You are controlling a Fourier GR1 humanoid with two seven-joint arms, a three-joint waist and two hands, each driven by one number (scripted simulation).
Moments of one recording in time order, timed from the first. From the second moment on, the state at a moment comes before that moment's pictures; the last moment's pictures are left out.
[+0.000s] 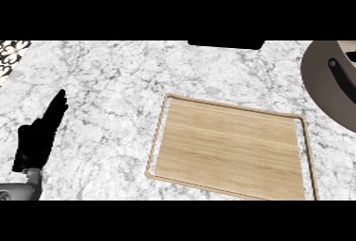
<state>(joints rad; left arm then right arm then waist) -0.07 0.40 -0.05 -1.50 0.03 0.15 0.12 -1.08 -0.72 -0.34 -0.19 0.72 -0.29 -0.13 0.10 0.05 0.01</state>
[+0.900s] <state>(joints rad) -0.04 0.40 -0.03 -1.50 0.03 0.14 0.11 -1.10 -0.77 -0.65 -0.20 0.40 -0.19 -0.39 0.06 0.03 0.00</state>
